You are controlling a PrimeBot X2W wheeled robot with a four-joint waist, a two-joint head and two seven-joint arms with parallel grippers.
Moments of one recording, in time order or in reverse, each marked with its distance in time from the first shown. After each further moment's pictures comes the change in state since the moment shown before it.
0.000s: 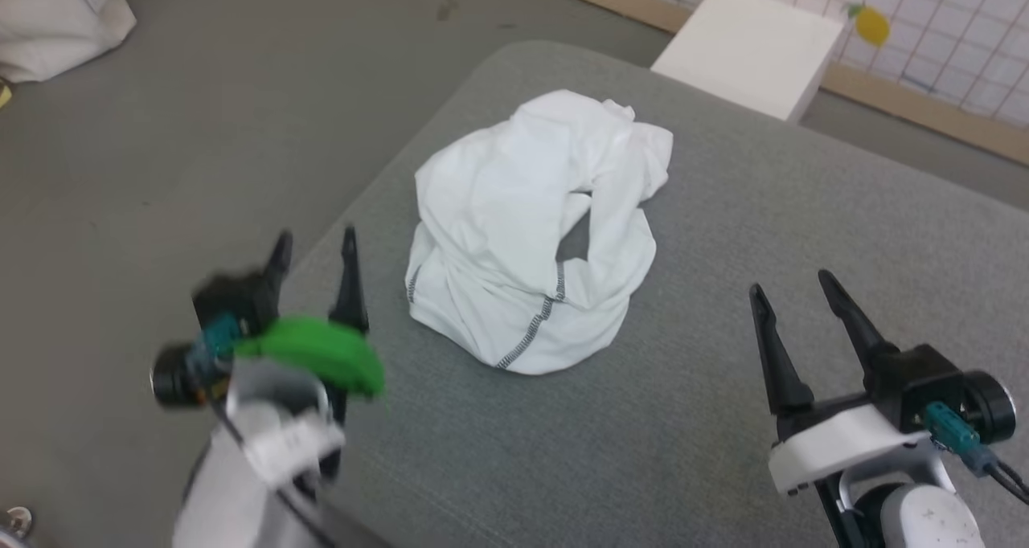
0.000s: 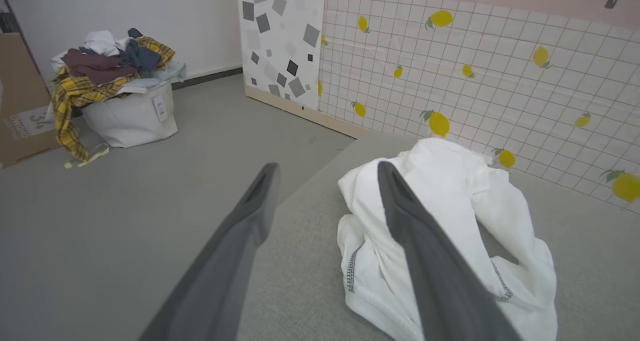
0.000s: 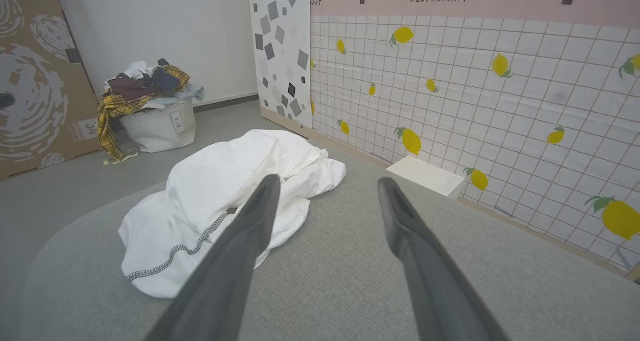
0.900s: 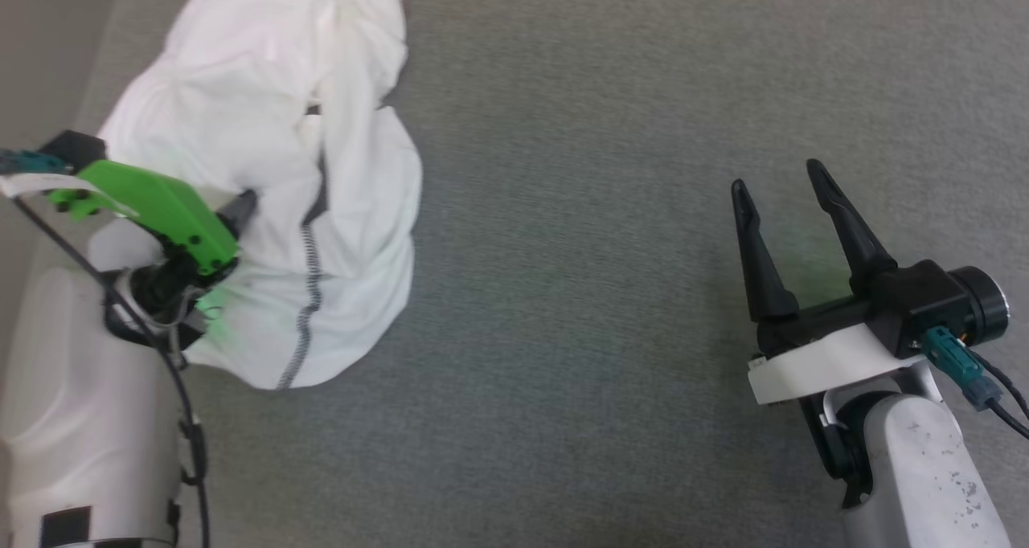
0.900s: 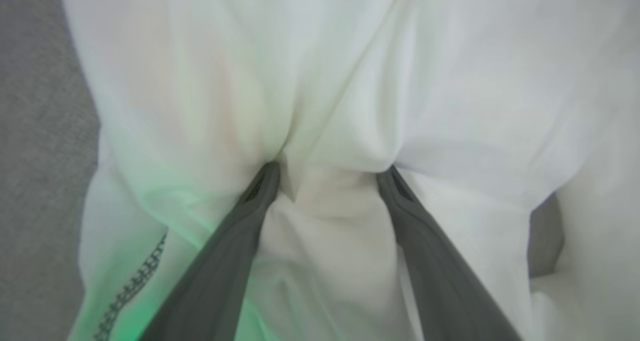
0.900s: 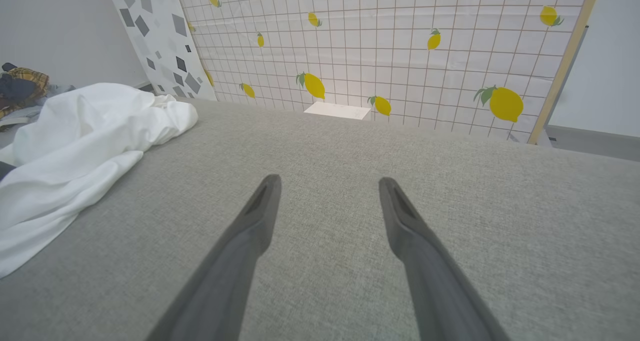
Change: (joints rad) left arm -0.383 0.139 0.216 0.338 -0.366 0.048 0.746; right arm -0.203 0.000 0.054 0.026 0.003 0.000 -0.058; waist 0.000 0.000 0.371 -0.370
